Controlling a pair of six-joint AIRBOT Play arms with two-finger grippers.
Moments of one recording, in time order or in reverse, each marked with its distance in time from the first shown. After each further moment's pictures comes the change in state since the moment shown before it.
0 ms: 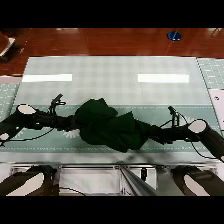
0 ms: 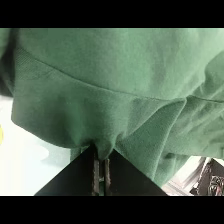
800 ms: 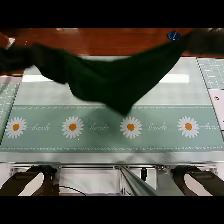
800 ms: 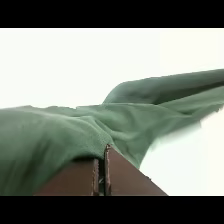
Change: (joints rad) left arm 0.021 0.236 0.731 -0.053 0.094 -0.035; right arm -0.081 -0.031 1.211 -0.160 0.202 -0.149
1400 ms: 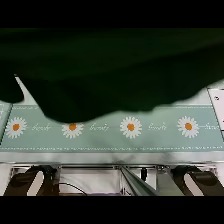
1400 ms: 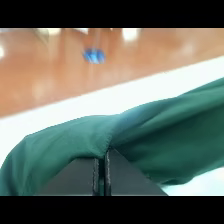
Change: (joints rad) left arm 0.117 0.377 0.164 0.204 -0.314 -0.116; right arm -0.010 0.362 0.285 -0.373 0.230 0.098
